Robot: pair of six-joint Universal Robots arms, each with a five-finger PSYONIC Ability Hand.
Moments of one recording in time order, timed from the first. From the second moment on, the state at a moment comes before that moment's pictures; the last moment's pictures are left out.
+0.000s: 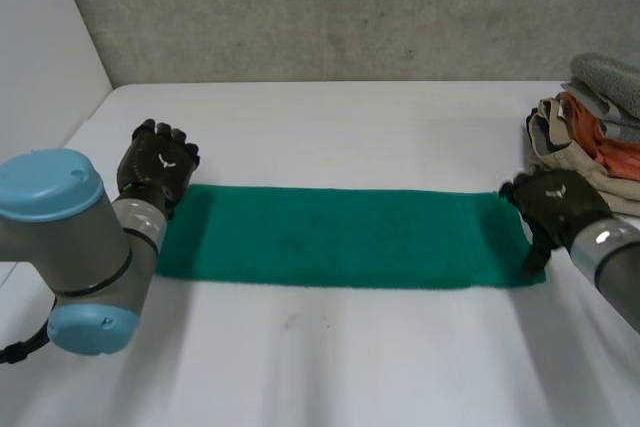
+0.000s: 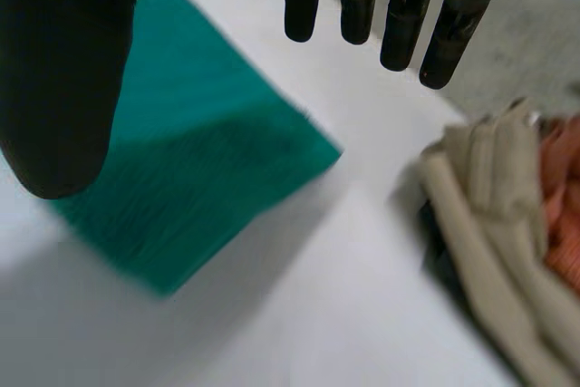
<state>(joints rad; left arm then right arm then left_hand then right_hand) 4.33 -2.00 -1.66 3.54 -1.70 4.04 1.68 -1.26 1.76 -0.09 1.38 2.60 0.20 0.20 0.21 0.20 0.05 0.20 0.23 0.22 0.24 0.06</state>
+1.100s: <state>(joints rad) 4.48 -1.81 -1.74 3.56 -1.67 3.85 2.36 -0.91 1.34 -0.46 1.19 2.52 0.20 0.20 0.21 0.20 0.05 0.94 1.12 1.14 1.14 0.94</state>
